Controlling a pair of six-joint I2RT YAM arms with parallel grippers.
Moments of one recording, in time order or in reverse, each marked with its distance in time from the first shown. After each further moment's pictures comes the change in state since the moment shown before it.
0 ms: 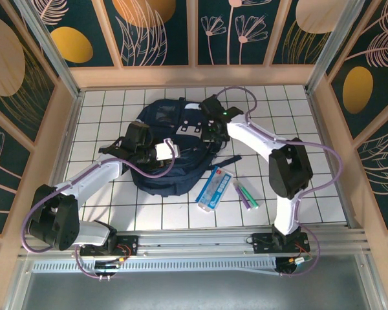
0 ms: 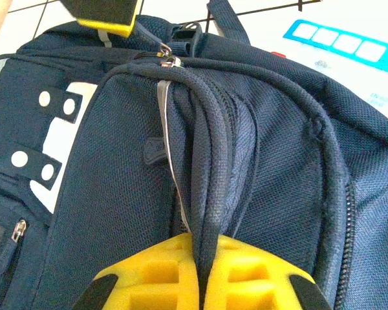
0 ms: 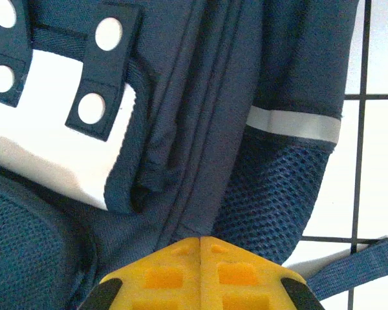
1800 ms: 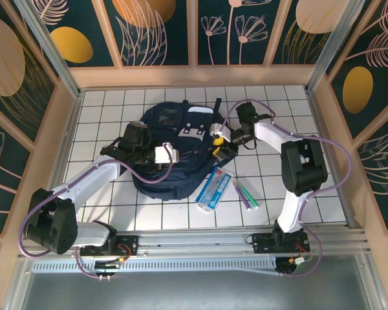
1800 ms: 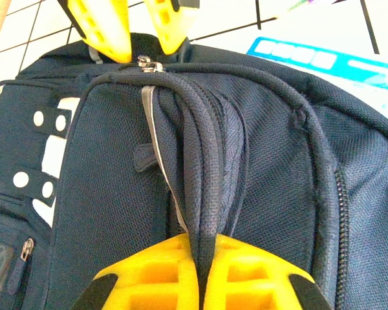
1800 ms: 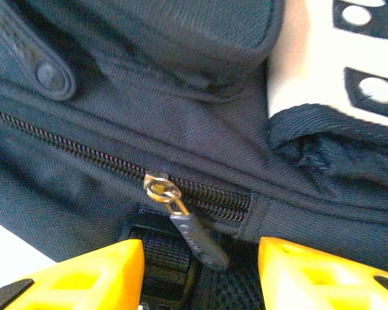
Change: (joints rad) left arm 0.001 -0.032 0.002 -0.057 0.085 0.111; right arm -0.289 -0.021 -0.264 0.139 -0.845 -1.606
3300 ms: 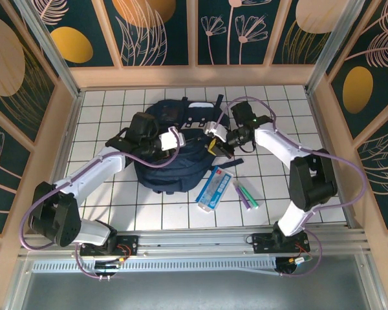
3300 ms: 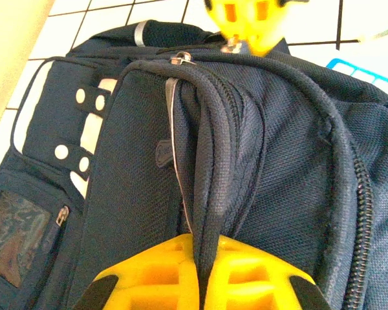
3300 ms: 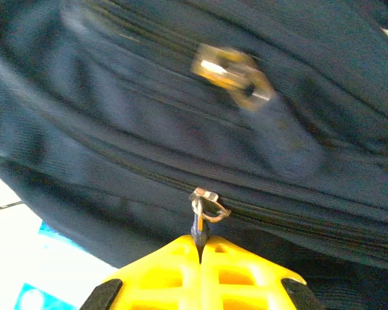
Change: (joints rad) left arm -0.053 0.071 0.154 -0.008 -0.181 -0.235; right arm 0.105 -0.192 -0.040 -0.033 0.058 0.296
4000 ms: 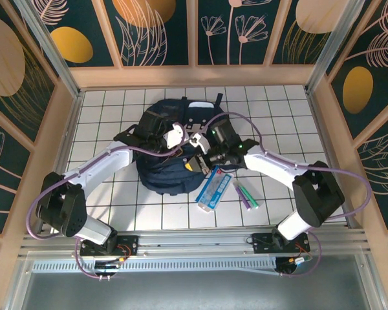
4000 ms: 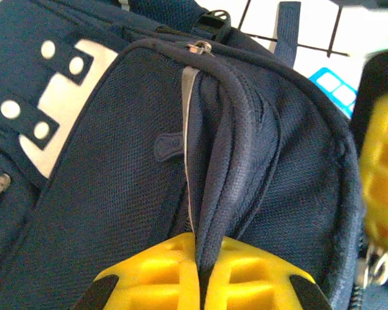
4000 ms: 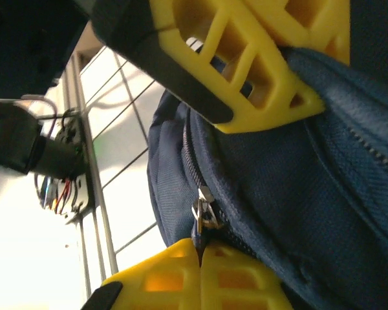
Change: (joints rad) left arm -0.046 0.099 0.082 -0.096 -0.015 -0.252; right arm 0.286 -0.130 -0.271 0.492 -0.002 0.893
